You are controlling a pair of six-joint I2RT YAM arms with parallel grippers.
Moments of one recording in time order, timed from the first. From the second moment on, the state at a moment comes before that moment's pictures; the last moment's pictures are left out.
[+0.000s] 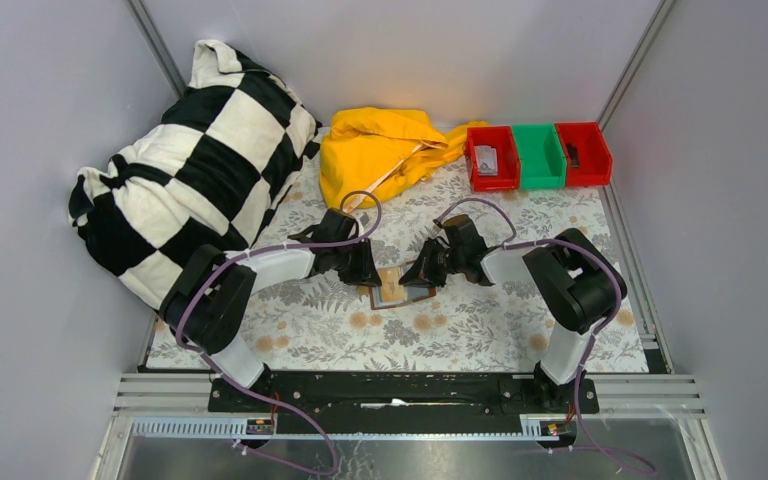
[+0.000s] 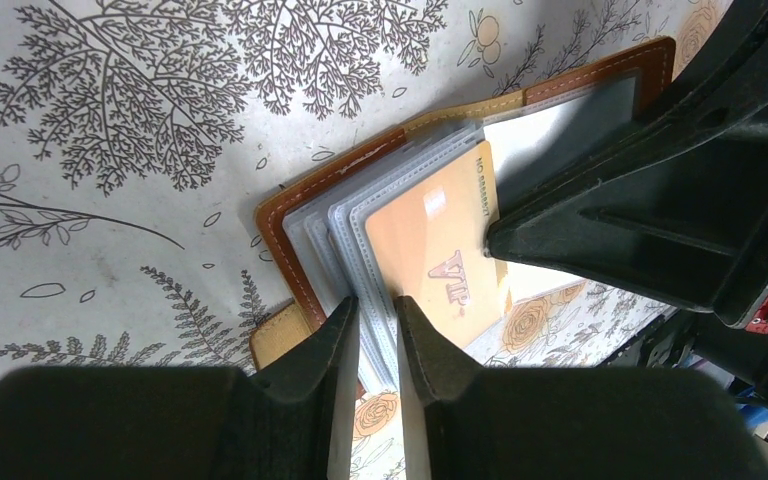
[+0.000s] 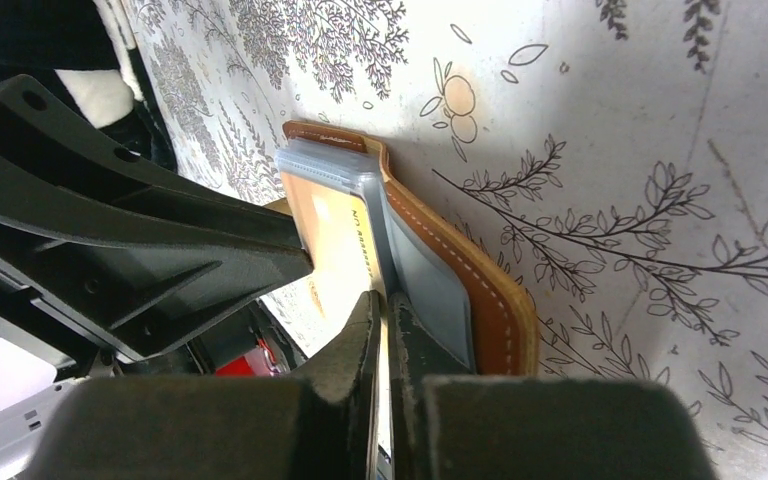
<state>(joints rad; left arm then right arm) -0.56 1.64 0.82 -0.16 0.37 -0.61 0.56 1.80 0.74 0.25 -0.55 0.97</state>
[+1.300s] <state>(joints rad) -0.60 1.46 0.76 -0.19 0.26 -0.66 0.55 1.75 0.59 0.44 -0.59 1.03</state>
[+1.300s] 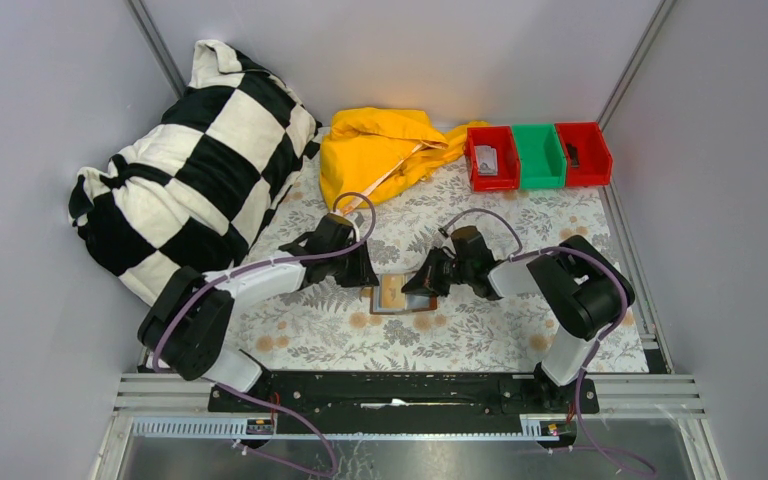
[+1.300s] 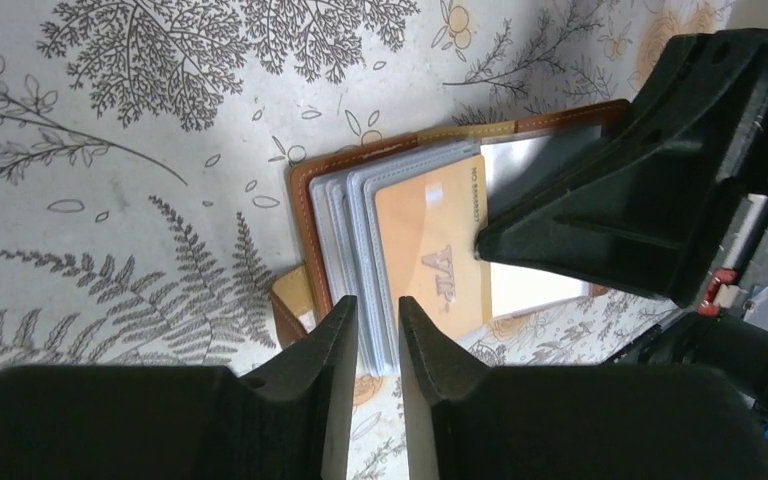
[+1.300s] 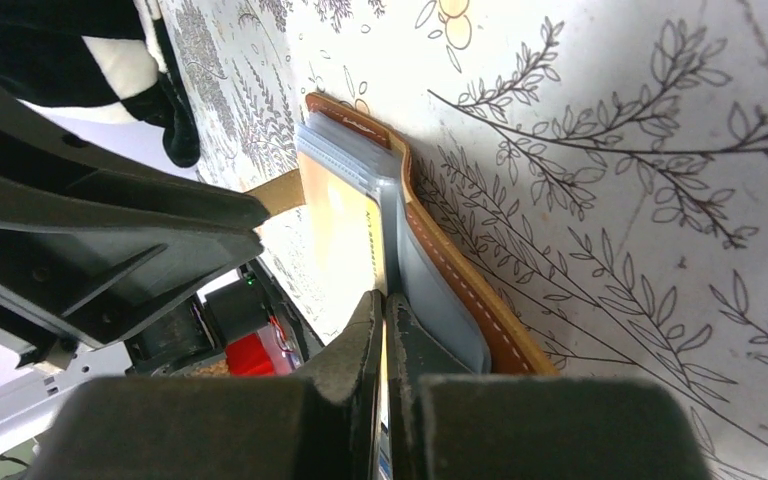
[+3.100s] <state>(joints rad) -0.60 1.61 0.73 -0.02 0.30 -0.70 0.52 1.66 0.58 0.30 -0.54 0.93</state>
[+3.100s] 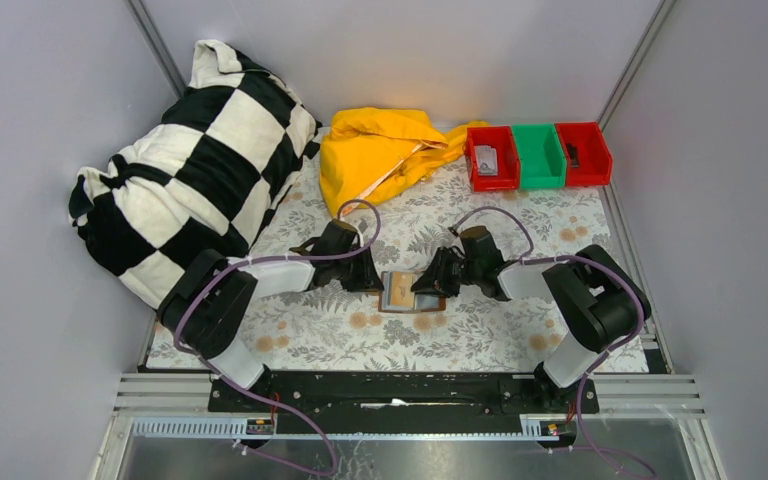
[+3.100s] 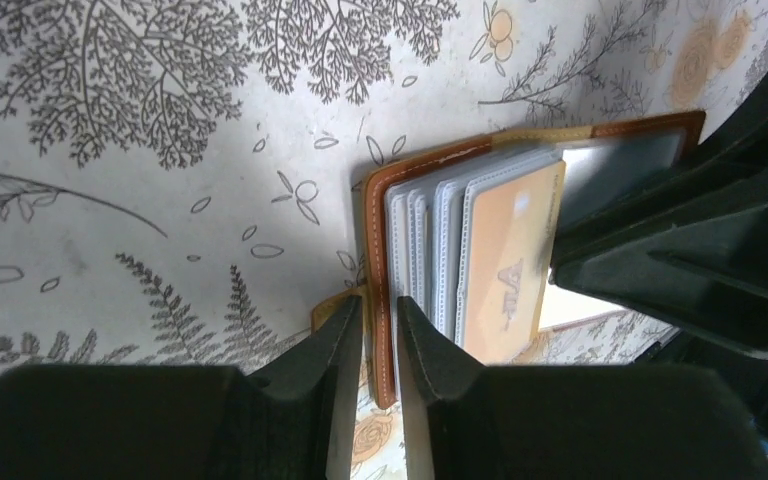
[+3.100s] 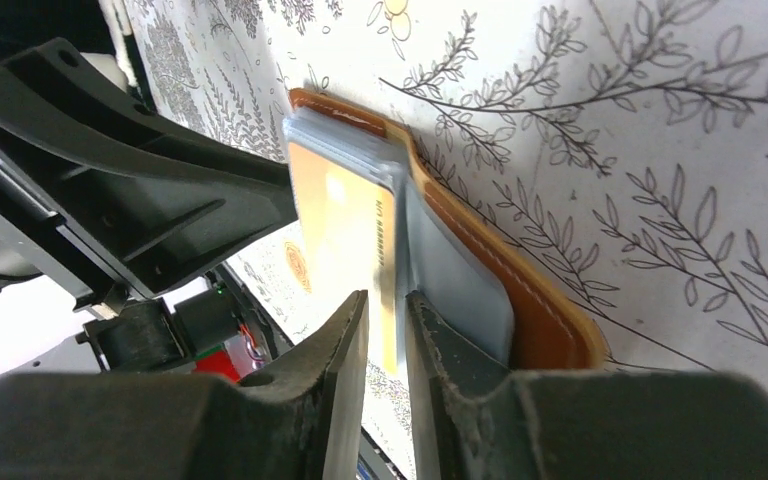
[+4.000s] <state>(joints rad) -0.65 1.52 0.75 -0.13 0.27 -0.70 0.50 1.68 0.52 0.45 -0.60 1.03</state>
